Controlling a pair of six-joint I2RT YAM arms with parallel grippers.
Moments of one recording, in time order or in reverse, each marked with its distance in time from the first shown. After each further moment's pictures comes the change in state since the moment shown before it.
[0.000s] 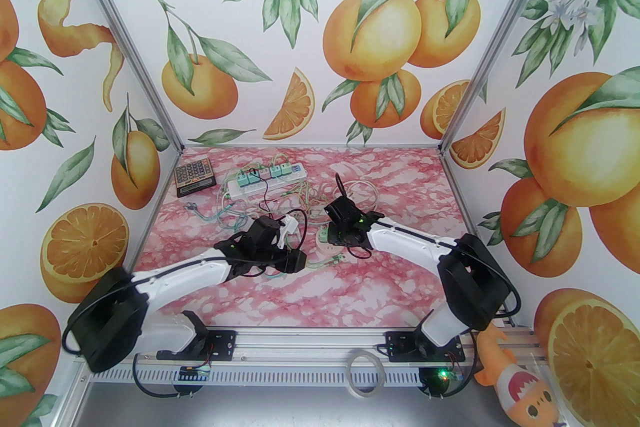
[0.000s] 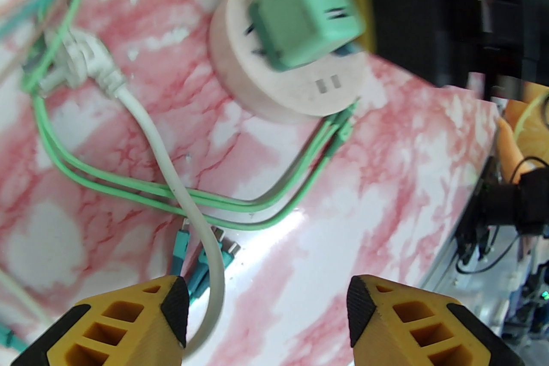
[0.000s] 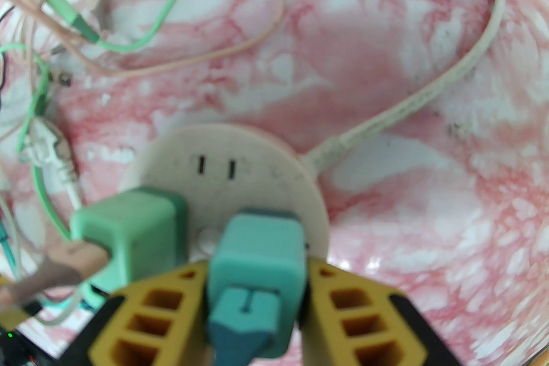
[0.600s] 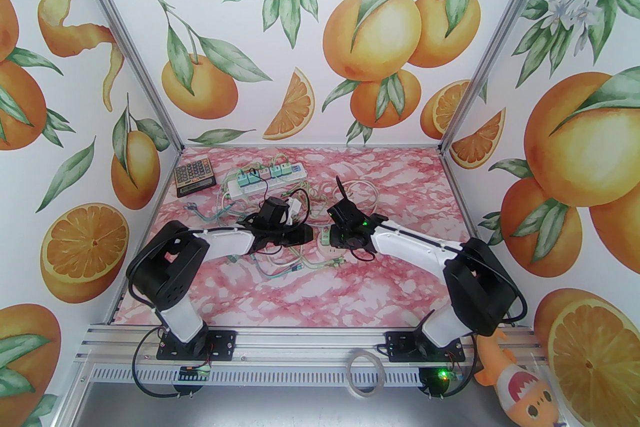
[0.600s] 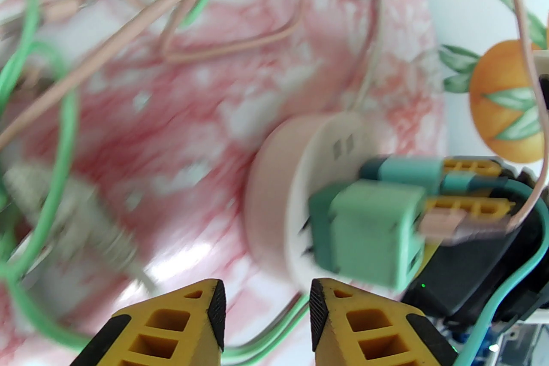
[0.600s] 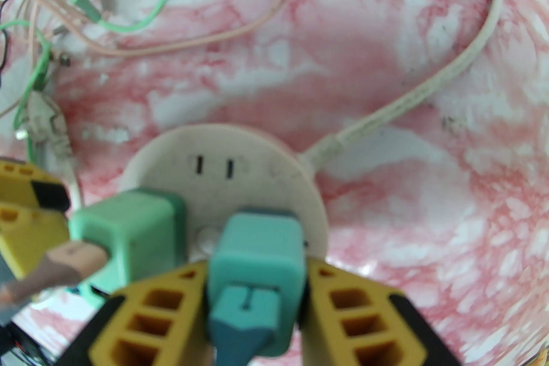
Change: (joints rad) left arm 0.130 0.333 0.174 0.293 0.196 -0.264; right arm -0.005 -0.042 -0.040 0.005 -0.015 -0.040
